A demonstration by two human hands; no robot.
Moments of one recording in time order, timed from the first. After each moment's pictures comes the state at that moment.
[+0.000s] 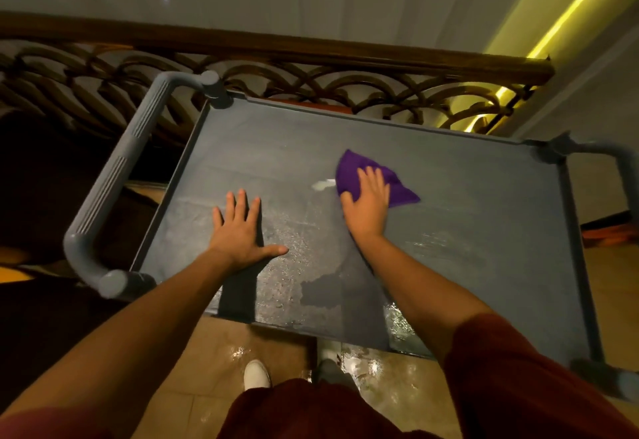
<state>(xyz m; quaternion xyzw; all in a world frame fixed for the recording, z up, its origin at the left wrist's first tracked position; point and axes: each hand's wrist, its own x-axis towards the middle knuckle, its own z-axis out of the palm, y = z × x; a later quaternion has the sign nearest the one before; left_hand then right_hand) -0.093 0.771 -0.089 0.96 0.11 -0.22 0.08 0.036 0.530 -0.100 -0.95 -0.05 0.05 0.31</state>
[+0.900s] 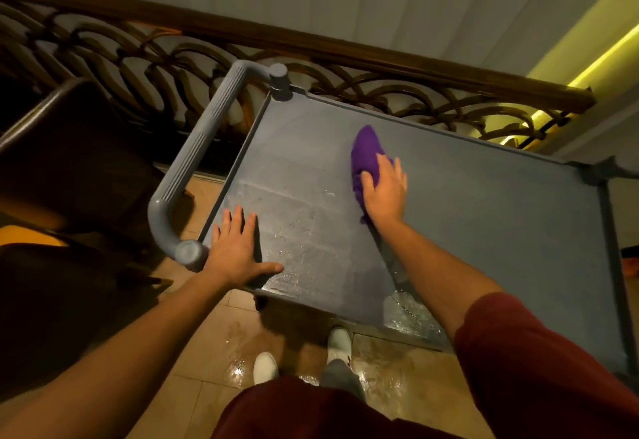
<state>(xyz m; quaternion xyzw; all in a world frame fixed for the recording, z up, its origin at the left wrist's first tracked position) -0.202 0.848 -0.075 0.95 0.17 -0.19 0.15 0.015 0.617 -0.069 -0.94 -0.09 0.04 0.32</state>
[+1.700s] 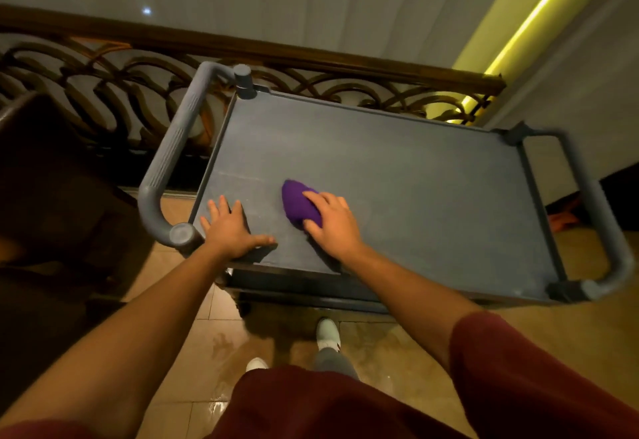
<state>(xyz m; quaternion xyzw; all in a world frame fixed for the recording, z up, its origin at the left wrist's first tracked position) -0.200 0.847 -0.076 0.94 0.19 -0.20 0.20 -0.139 0.614 -0.043 -0.94 -0.22 0.11 0.23</state>
